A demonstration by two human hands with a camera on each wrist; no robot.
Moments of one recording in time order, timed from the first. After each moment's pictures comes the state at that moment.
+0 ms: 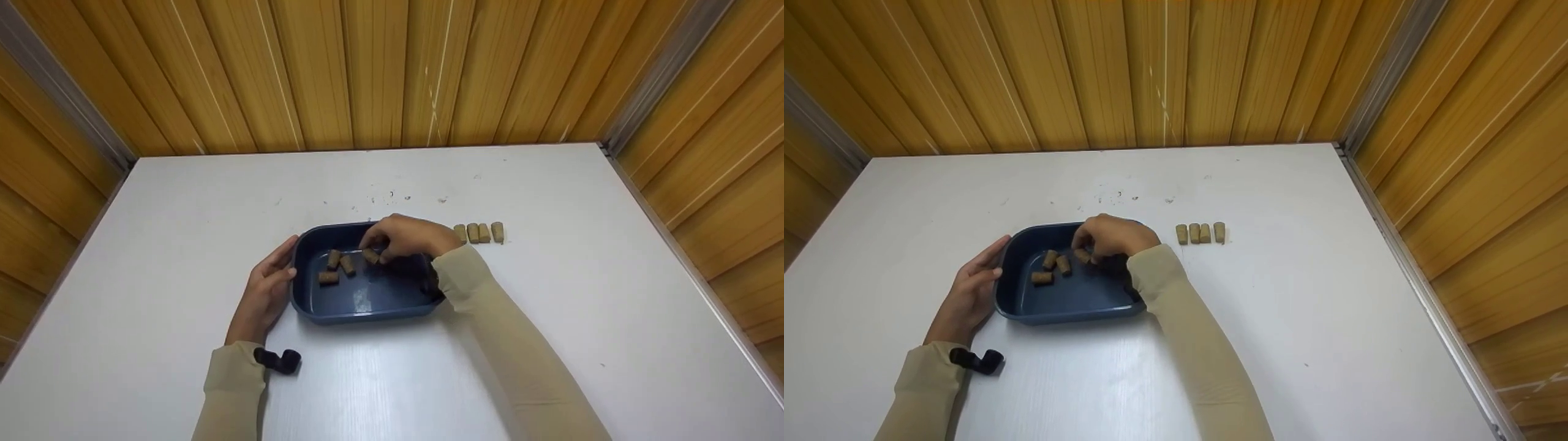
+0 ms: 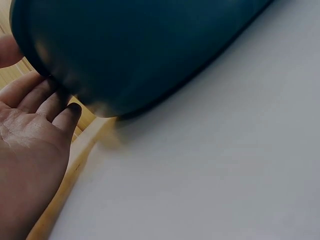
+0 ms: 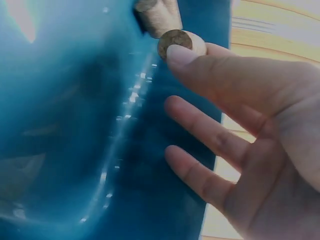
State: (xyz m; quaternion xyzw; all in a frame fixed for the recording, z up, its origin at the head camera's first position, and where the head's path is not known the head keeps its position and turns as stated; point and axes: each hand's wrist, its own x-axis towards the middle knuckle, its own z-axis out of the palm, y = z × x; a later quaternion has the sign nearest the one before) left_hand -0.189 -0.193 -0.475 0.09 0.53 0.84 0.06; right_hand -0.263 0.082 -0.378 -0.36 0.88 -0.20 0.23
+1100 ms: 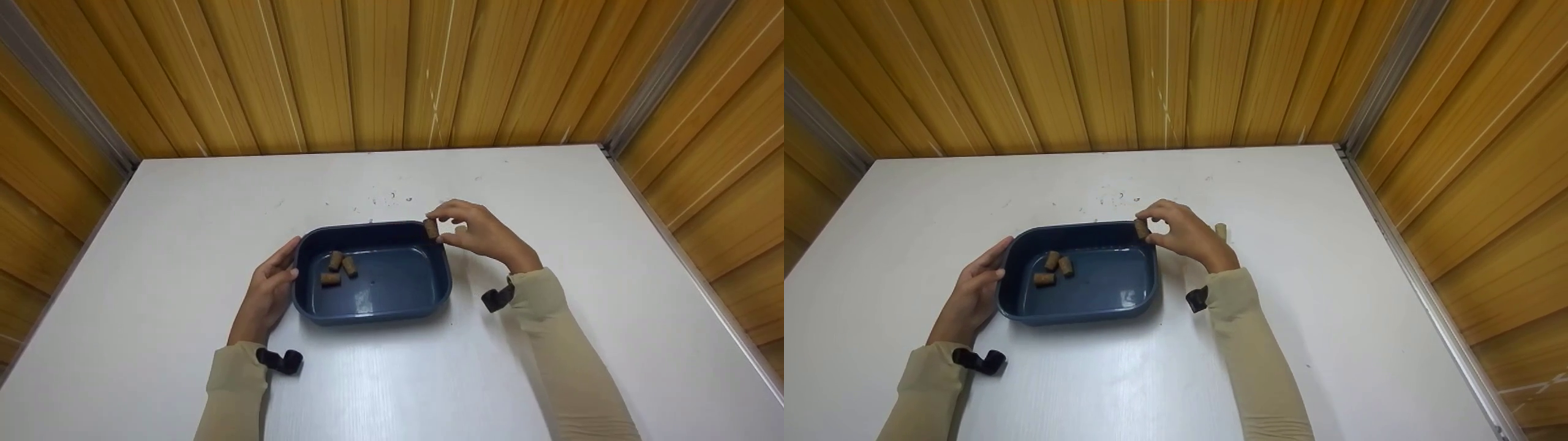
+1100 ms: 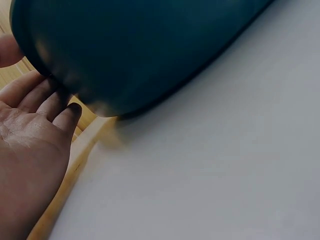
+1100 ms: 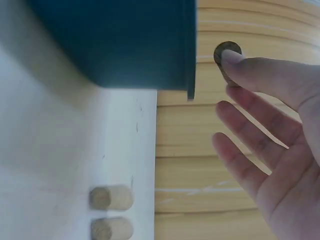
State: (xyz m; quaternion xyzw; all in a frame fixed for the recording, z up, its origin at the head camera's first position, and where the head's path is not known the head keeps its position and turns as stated) left_hand -0.190 -0.193 -0.475 0.07 0.53 0.84 0.06; right_hand -0.242 0.190 -0.384 -0.33 0.87 -0.37 -0.01
